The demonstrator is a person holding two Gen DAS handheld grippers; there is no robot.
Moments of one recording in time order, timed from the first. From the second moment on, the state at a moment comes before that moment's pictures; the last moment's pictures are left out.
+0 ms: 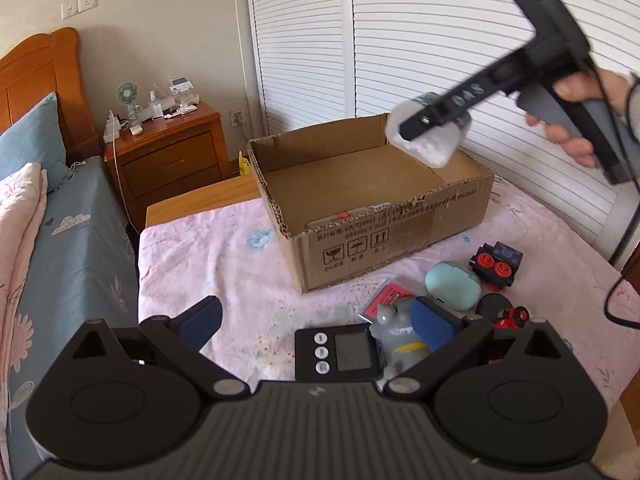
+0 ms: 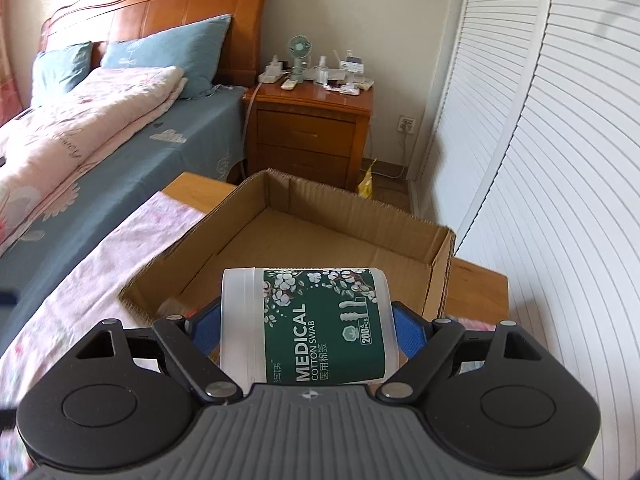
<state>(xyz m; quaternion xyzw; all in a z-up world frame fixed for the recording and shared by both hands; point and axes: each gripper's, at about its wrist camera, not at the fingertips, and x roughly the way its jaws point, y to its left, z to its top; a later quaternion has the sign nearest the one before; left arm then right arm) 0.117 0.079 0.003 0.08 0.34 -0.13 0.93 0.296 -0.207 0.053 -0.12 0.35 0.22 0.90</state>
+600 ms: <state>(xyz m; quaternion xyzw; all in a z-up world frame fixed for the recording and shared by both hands) 0.085 0.068 -0.012 0.07 0.35 -0.13 0.92 0.253 -0.225 0.035 -0.09 0.38 0.15 0.91</state>
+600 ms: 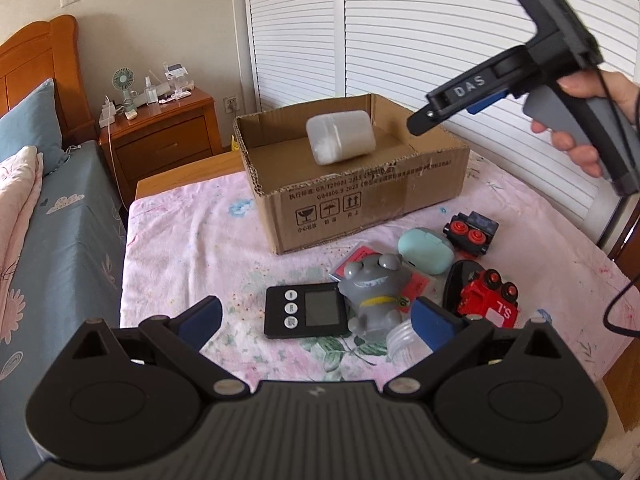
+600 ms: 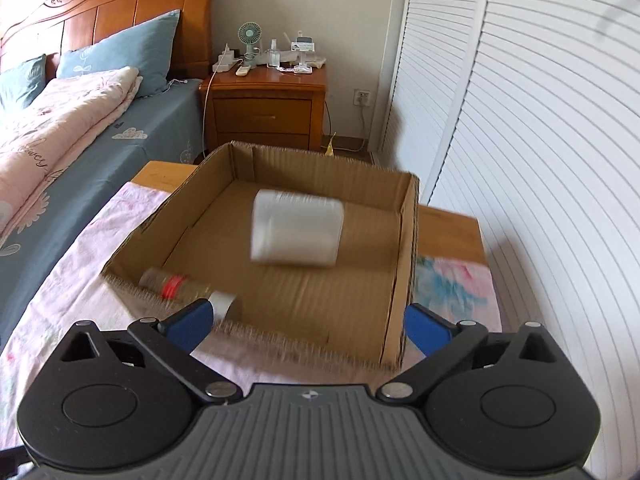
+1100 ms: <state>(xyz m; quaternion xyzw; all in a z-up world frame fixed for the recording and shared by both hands) 0.053 0.043 -0.030 0.07 0.38 -0.16 0.91 0.144 -0.236 -0.008 -0.08 0.38 0.16 0.91</state>
